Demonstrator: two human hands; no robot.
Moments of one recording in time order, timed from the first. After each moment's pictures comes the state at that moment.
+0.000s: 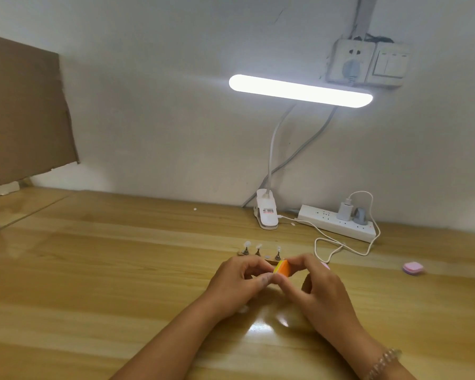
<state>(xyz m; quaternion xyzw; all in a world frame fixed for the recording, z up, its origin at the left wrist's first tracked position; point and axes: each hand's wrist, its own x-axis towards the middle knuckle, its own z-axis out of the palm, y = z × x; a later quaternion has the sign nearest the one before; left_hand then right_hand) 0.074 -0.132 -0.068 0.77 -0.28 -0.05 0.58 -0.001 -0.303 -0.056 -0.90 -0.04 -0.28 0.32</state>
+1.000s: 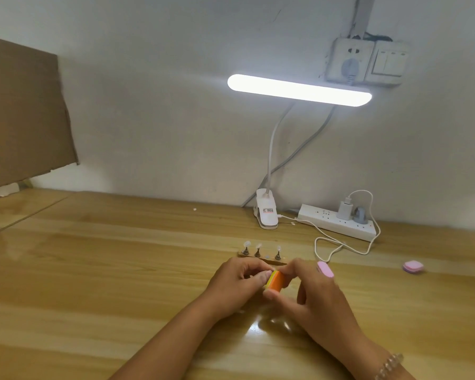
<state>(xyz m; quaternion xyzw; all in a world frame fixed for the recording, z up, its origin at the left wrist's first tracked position) 0.073 -0.129 -0.066 0.78 -0.29 -0.05 0.56 -0.007 -0.300 -0.057 -0.92 -0.08 -0.26 0.28</state>
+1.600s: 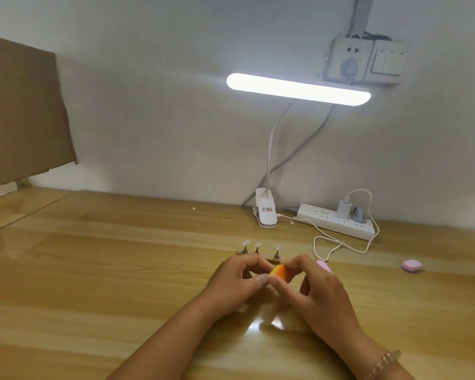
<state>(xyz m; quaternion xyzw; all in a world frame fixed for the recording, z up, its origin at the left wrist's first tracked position) 0.073 -0.131 -0.066 0.77 -0.30 -0.05 0.56 -0.003 -0.303 -0.060 -0.91 -0.05 -0.29 0.30</state>
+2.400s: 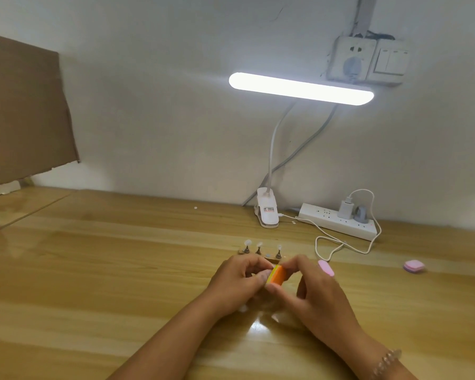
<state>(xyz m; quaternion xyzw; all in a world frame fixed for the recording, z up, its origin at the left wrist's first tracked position) 0.074 -0.131 -0.069 0.79 -0.26 -0.05 0.56 -0.004 -0.299 -0.057 -0.92 -0.08 -0.26 0.29</state>
